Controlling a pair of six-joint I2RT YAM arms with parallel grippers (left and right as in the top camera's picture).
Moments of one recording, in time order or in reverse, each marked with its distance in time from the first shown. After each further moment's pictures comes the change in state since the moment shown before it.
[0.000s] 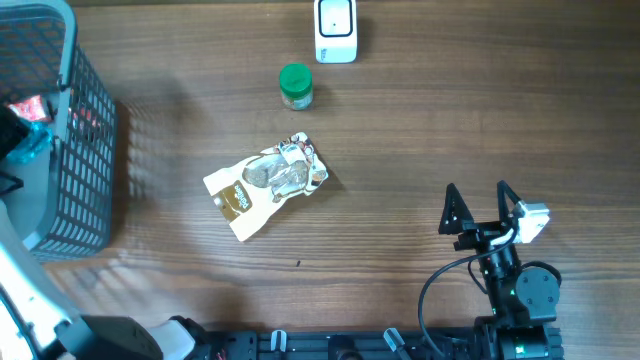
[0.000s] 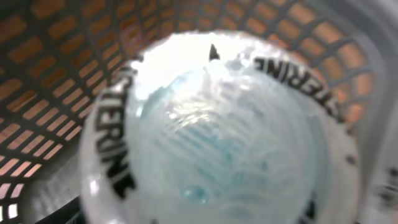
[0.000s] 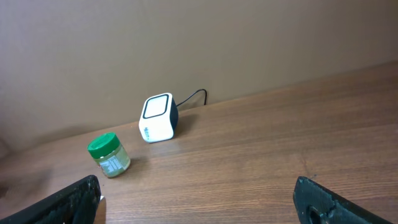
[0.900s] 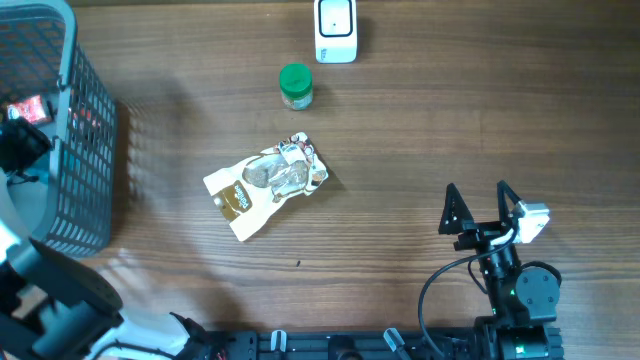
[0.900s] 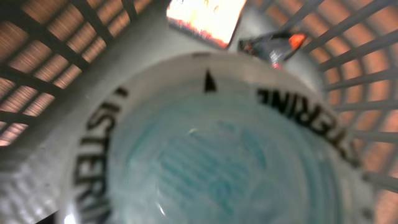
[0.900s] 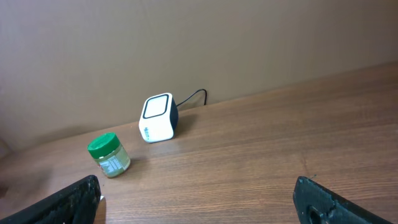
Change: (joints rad) left arm 0.000 0.270 -0.025 0.033 -0.058 0.048; right arm 0.000 0.000 0.000 0.000 0.000 0.000
